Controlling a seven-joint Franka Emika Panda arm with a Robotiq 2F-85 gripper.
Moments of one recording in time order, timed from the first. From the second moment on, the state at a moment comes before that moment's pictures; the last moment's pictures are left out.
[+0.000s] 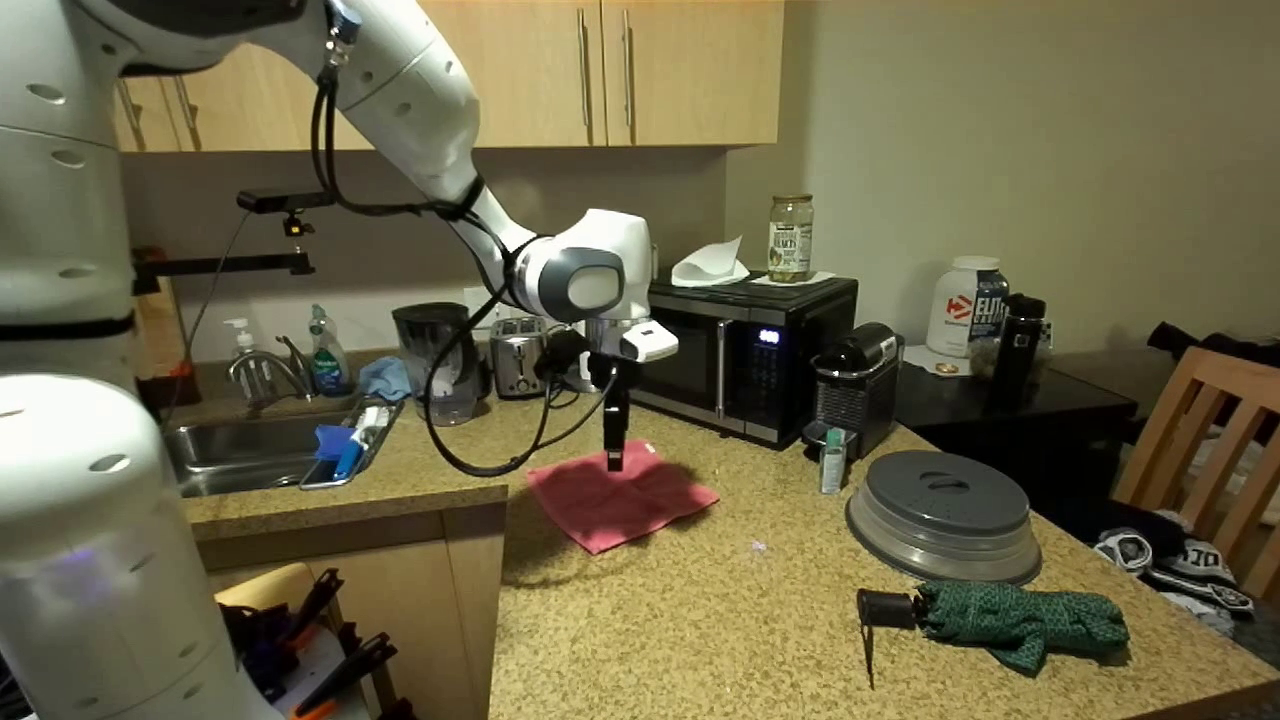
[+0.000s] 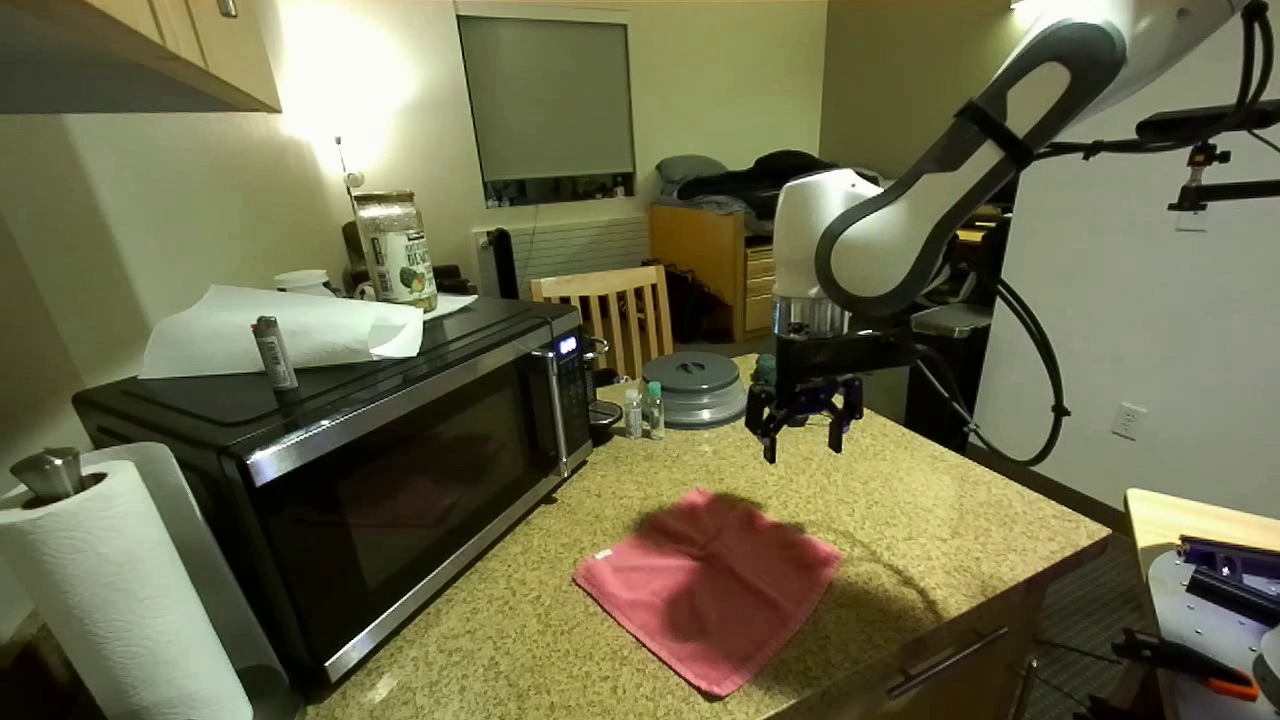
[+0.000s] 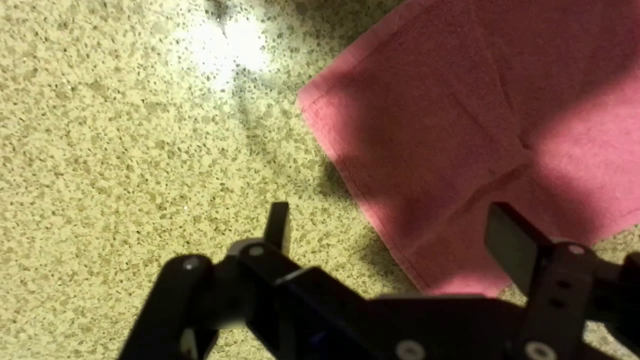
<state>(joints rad) 0.13 0.17 -0.08 -2.31 0.07 2.45 0.75</state>
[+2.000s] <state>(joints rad) 0.09 0.10 -0.07 -2.37 0.01 2.46 0.80</state>
